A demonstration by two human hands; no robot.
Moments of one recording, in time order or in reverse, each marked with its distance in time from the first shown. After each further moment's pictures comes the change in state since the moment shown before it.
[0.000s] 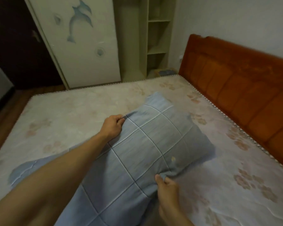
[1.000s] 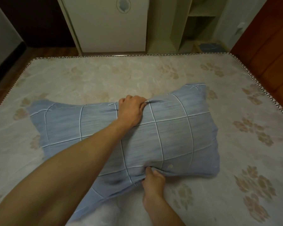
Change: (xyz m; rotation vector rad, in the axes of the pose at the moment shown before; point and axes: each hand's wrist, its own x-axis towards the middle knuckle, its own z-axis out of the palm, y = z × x) left_hand 0.297 -0.210 0.075 0.395 0.134 -0.003; right_hand 0.252 0.034 0.305 -0.118 -0.152 0.234
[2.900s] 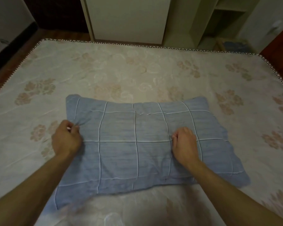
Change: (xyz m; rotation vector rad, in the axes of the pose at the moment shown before) left_hand -0.128 -0.230 0.028 -0.248 0.370 -0.938; right_hand 0.138 -0.119 0.044 -1.261 0.004 -1.021
